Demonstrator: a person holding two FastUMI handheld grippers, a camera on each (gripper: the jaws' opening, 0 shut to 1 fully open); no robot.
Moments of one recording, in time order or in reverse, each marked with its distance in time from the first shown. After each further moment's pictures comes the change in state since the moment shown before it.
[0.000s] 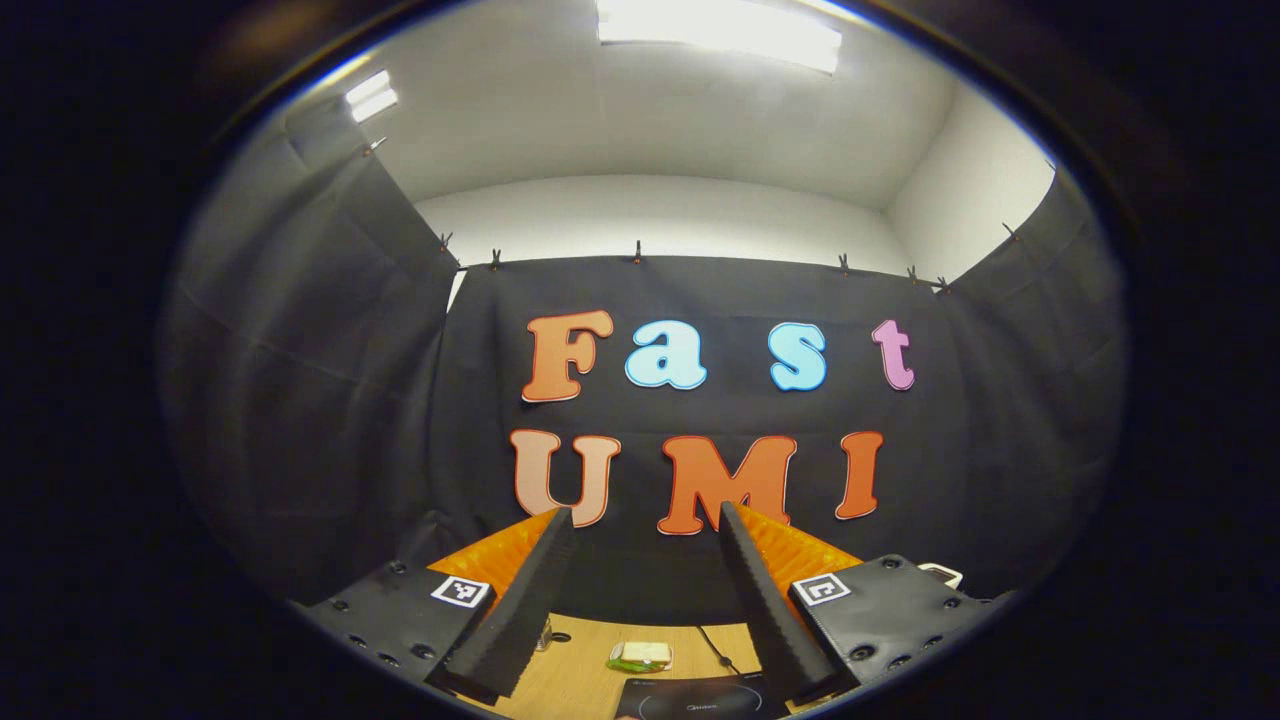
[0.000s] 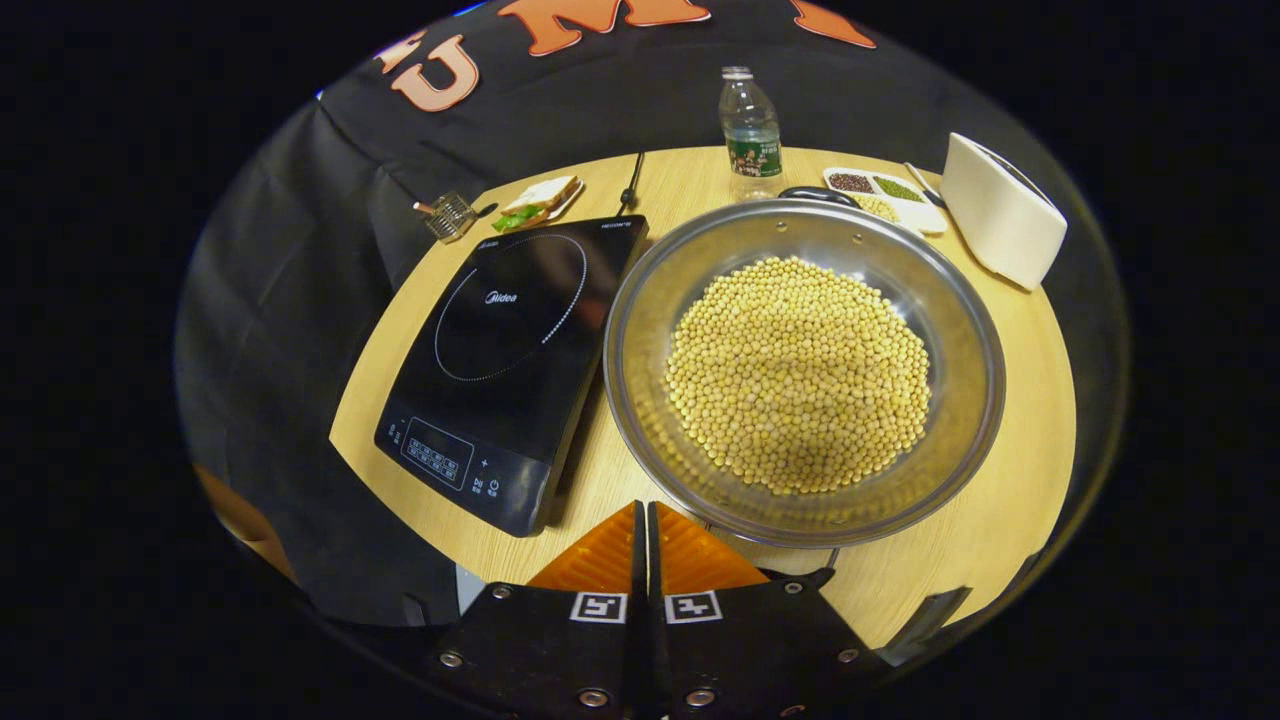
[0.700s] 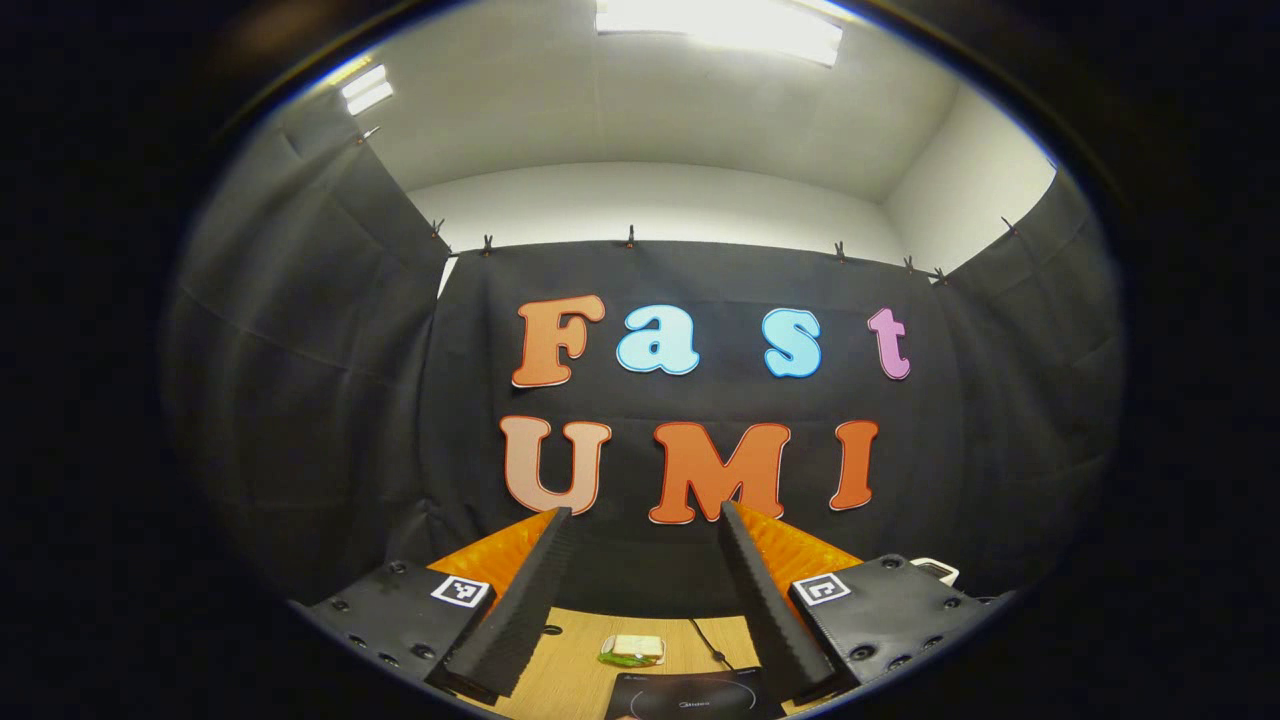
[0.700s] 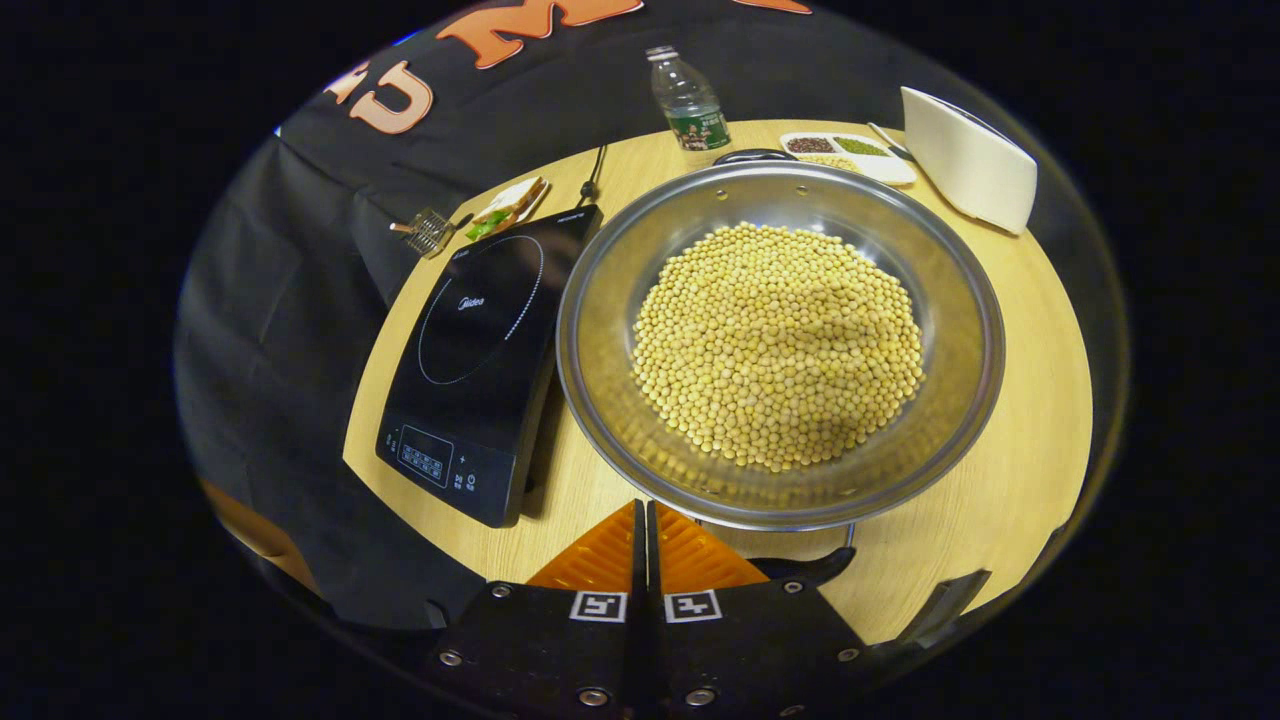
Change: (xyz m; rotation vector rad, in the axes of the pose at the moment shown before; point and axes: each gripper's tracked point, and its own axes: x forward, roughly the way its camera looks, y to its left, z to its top) left arm 0.012 -0.012 -0.019 -0.007 0.038 -0.026; right arm -0.005 -0.031 -0.014 0.111 0.020 0.032
